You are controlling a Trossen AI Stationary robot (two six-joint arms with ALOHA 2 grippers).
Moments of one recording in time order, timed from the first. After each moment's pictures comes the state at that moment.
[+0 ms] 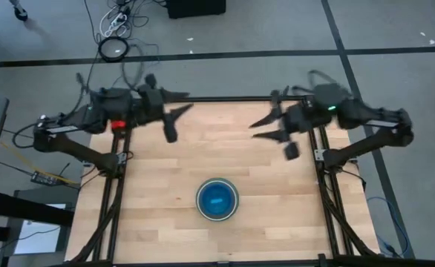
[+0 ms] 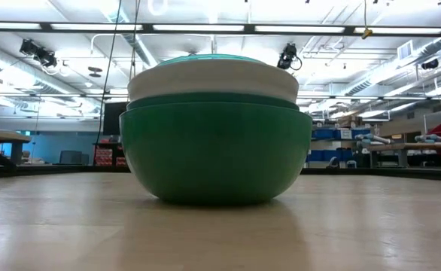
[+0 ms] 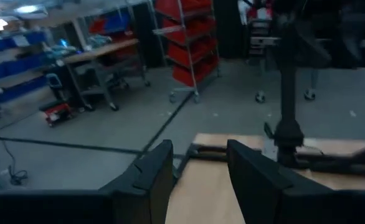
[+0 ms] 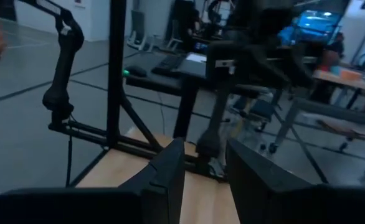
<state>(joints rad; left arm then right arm) -0.03 1.16 1.50 -0.41 -0.46 0.15 0.02 1.13 1.42 -0.34 -0.18 -0.21</state>
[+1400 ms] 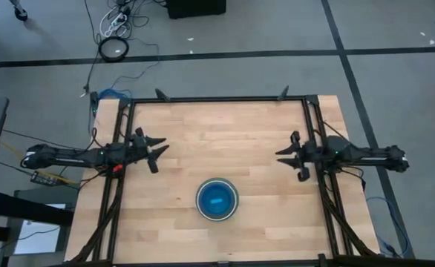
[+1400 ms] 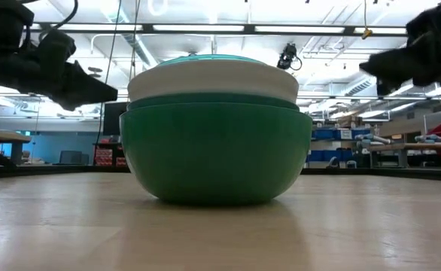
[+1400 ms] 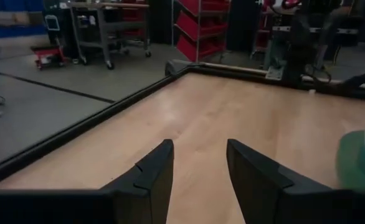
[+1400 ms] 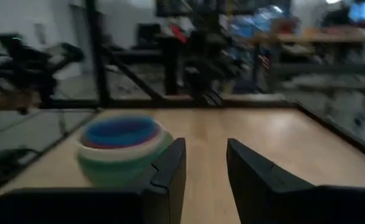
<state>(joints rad) -0.03 0.24 0.01 0.13 -0.48 -0.11 -0.04 0.00 0.01 0.06 -0.09 0.02</state>
